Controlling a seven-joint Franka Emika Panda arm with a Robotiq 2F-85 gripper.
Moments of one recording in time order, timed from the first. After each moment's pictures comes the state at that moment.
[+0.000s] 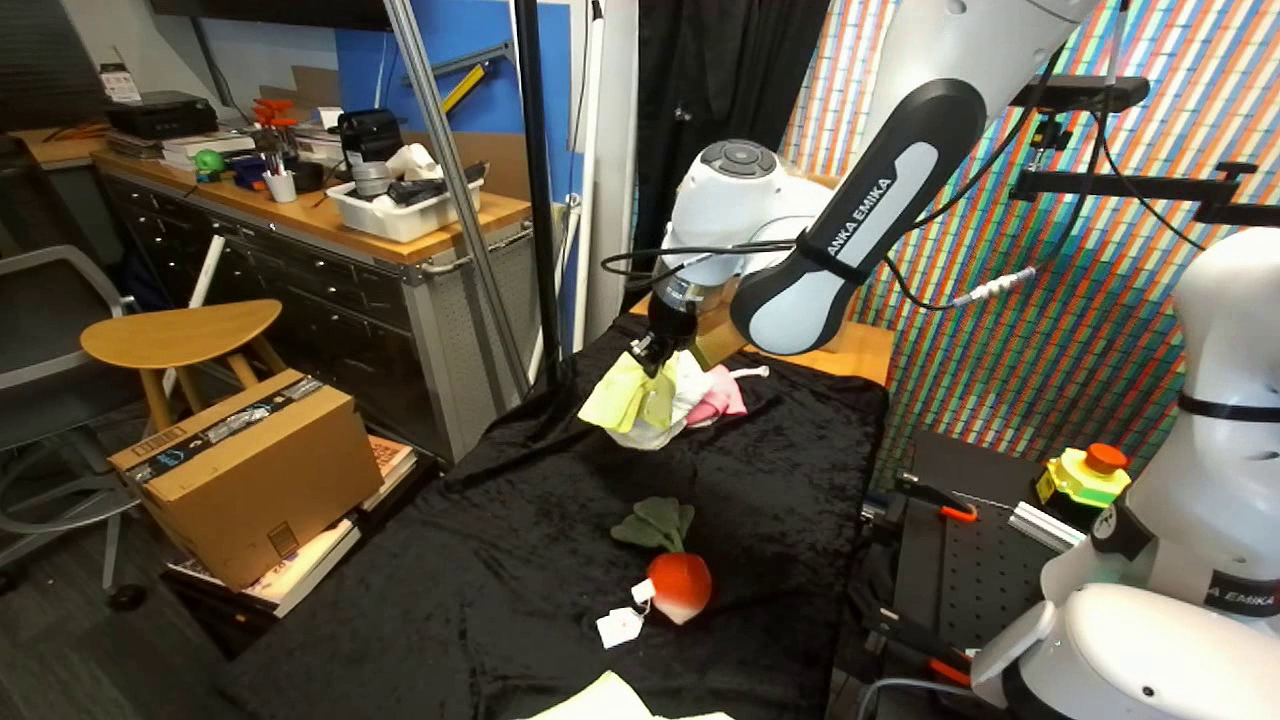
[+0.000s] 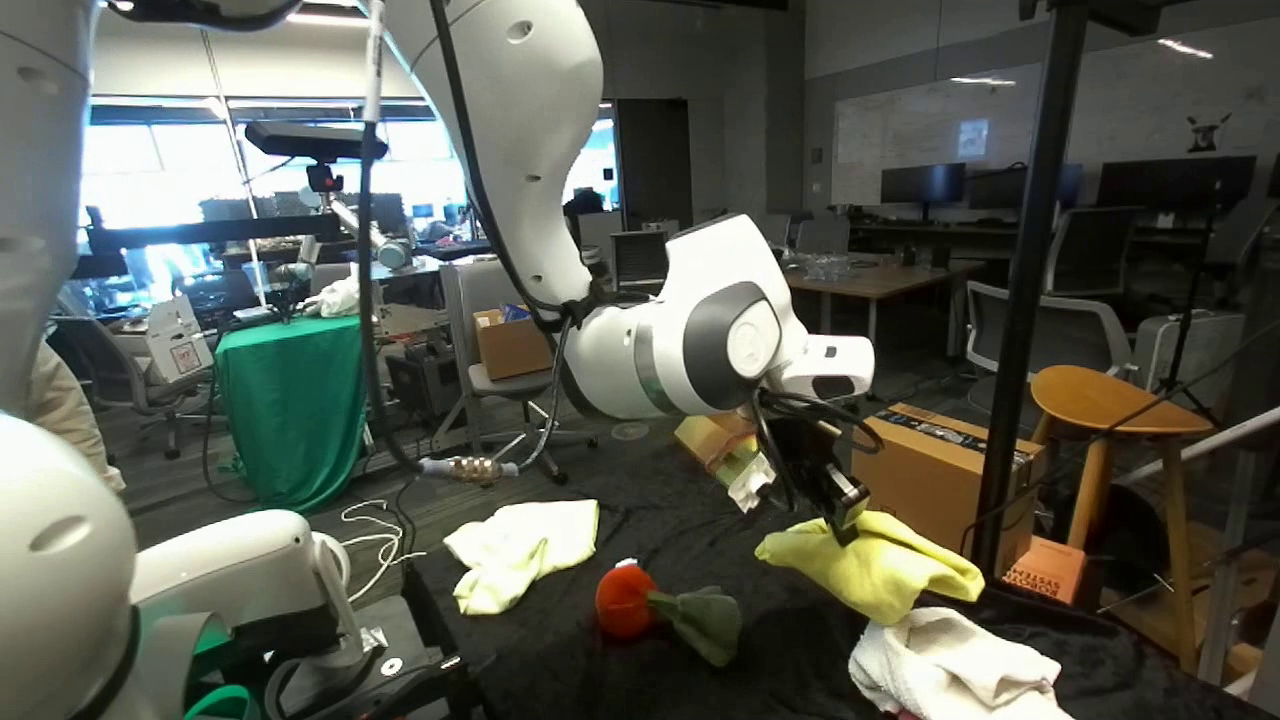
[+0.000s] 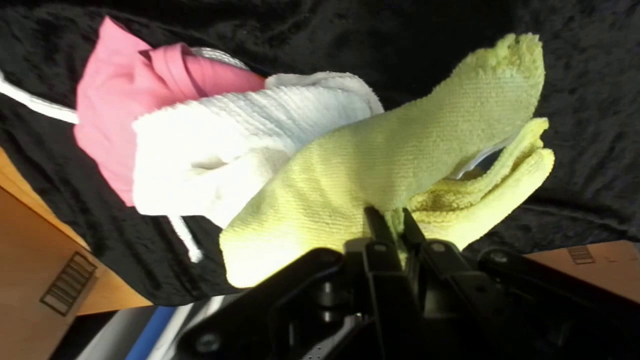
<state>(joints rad) 0.54 0.32 -0.57 -2.39 -0.33 3.02 0.60</state>
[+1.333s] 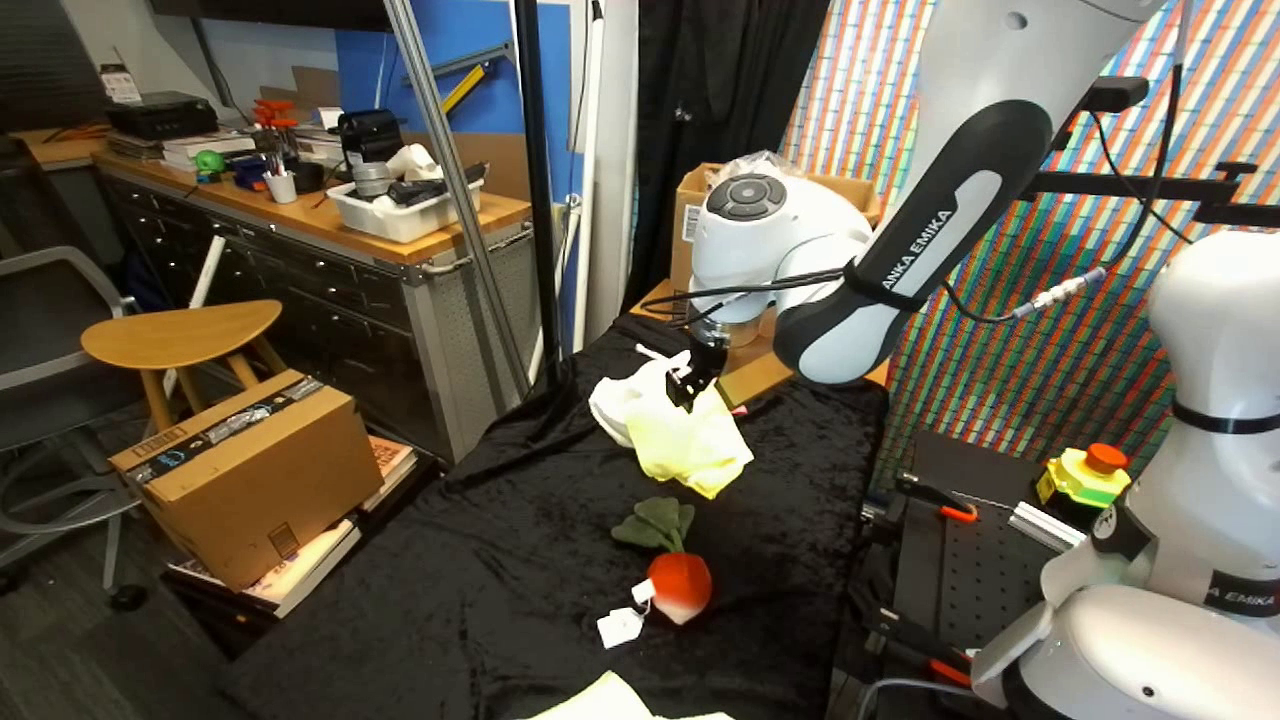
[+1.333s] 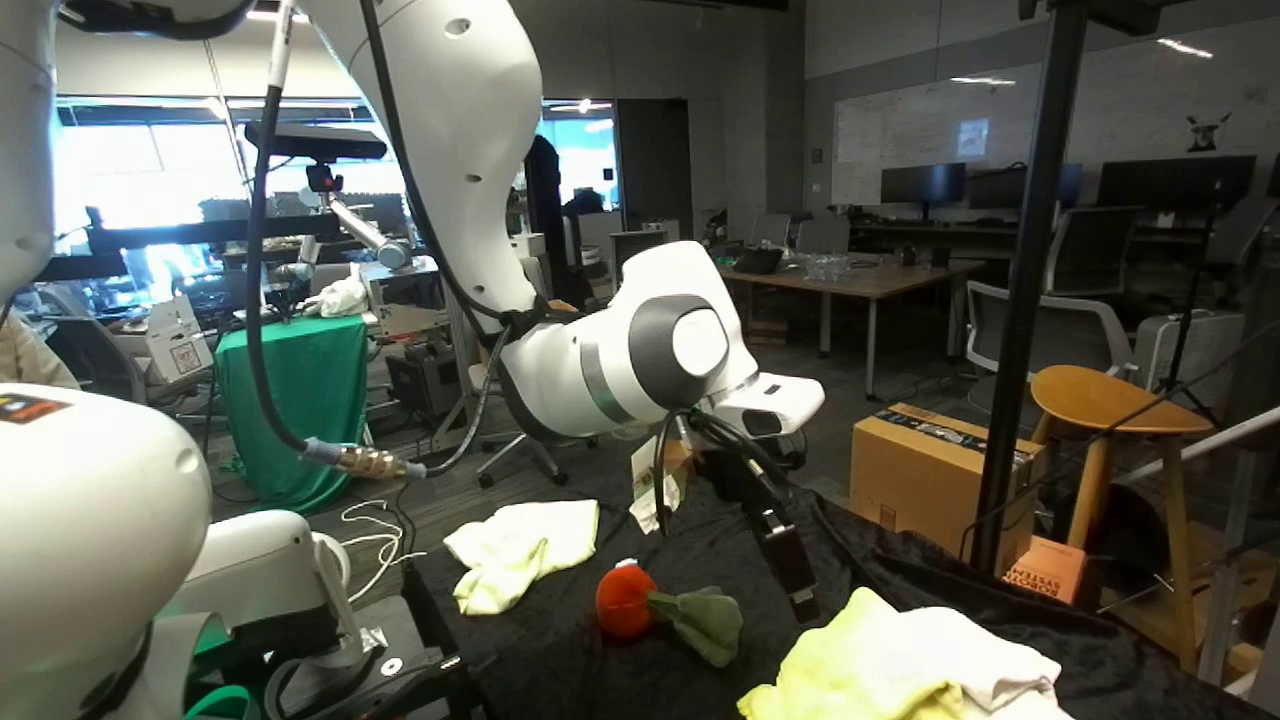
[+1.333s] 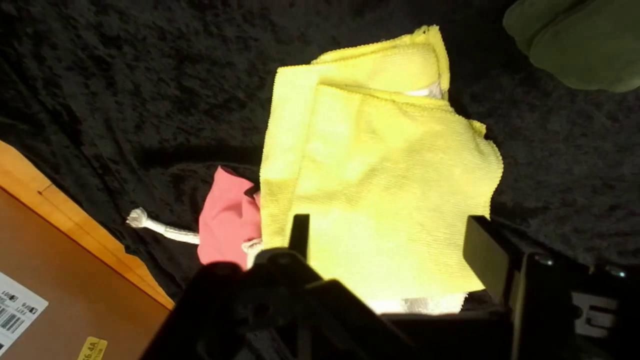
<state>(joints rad) 0.92 0.32 -0.90 -2.52 -0.39 2.86 0.91</state>
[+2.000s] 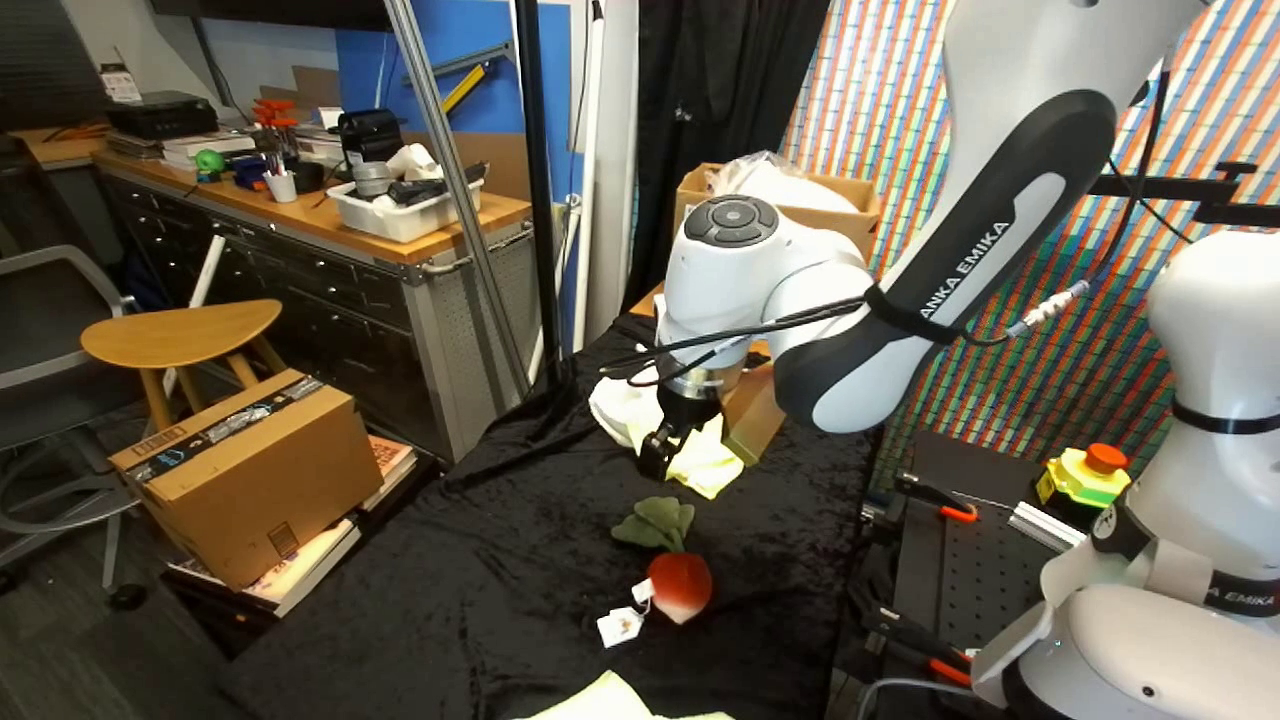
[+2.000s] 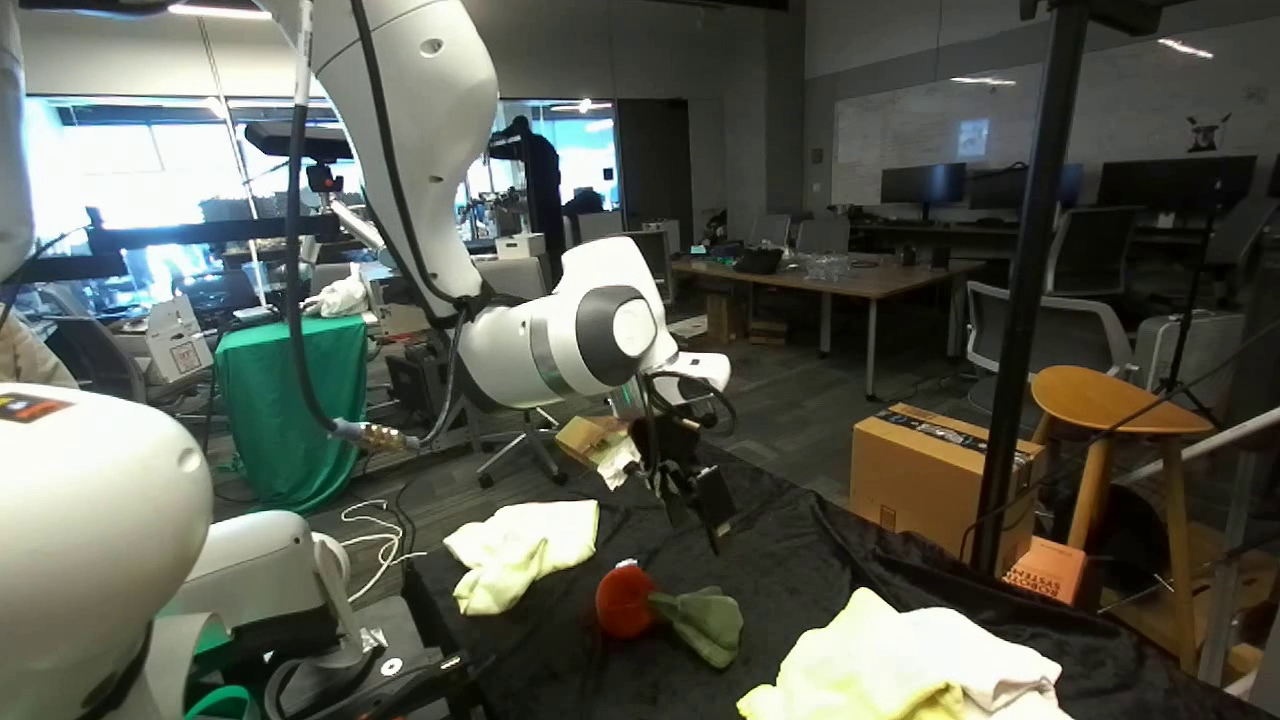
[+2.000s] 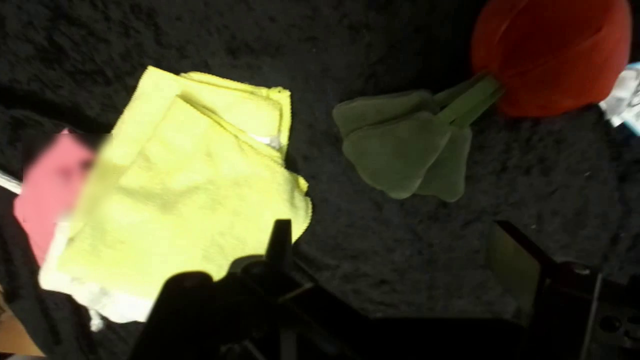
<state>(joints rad) 0.92 0.26 -0.68 -2.51 -0.34 2.83 0.63</state>
